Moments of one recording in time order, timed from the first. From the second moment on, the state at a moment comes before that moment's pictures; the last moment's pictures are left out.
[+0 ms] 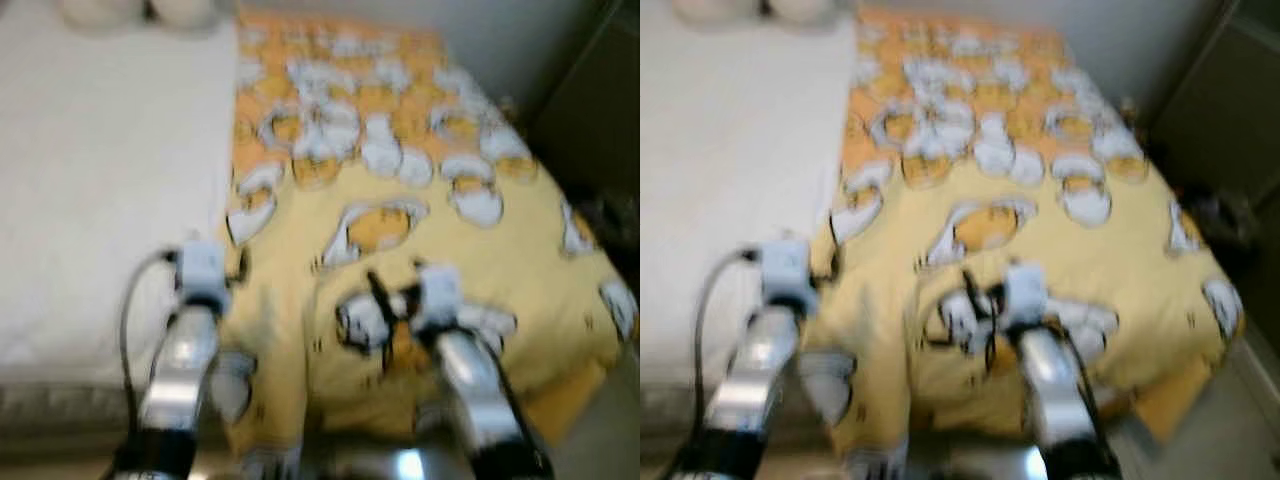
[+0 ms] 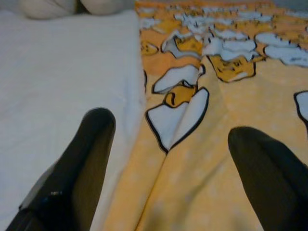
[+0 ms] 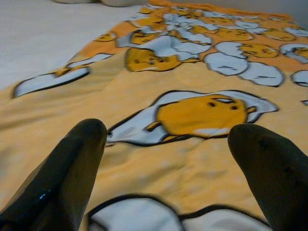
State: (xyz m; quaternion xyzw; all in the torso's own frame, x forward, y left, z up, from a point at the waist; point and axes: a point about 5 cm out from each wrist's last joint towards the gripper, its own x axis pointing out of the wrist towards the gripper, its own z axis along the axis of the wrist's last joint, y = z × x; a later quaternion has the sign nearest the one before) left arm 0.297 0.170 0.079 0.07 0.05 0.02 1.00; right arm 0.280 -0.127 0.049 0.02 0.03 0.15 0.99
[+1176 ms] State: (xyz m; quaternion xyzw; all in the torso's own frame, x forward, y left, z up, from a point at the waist) left arm 0.332 0.202 0.040 0.03 0.21 0.05 0.98; right arm 0.229 -0.137 0.059 0.01 0.05 0.16 0.99
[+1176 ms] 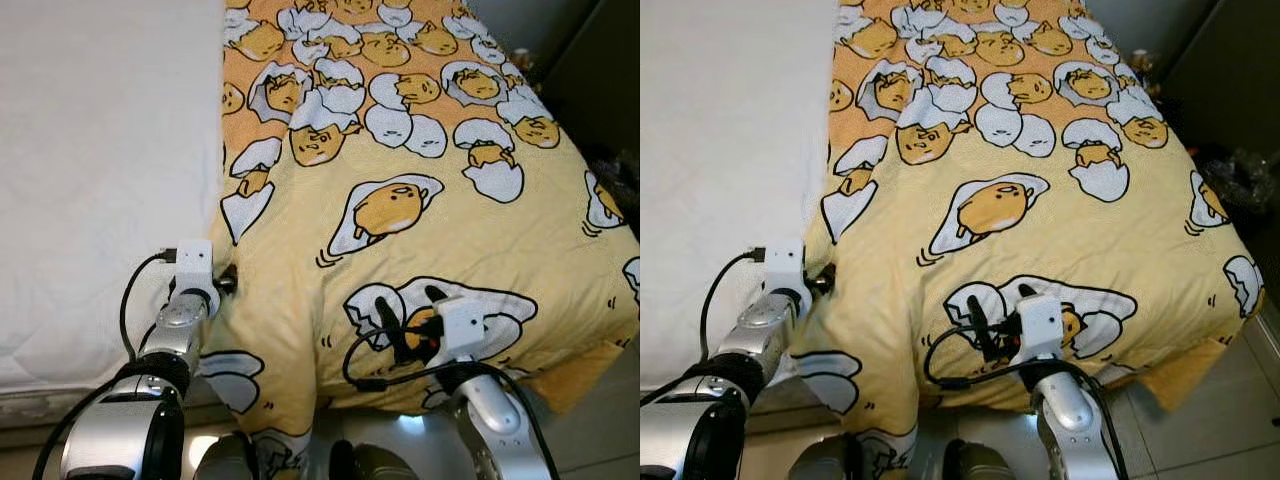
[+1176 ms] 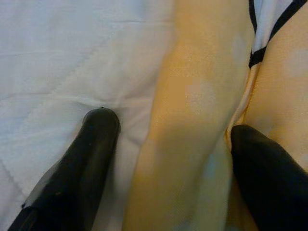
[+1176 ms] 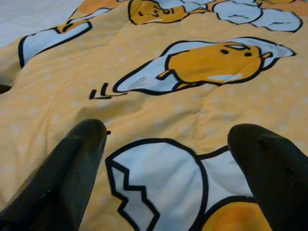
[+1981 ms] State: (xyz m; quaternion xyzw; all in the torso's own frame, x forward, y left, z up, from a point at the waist) left arm 0.310 0.206 0.028 0.29 0.18 -0.09 0.94; right arm 0.233 -0.132 0.060 0.01 0.06 0.16 0.98
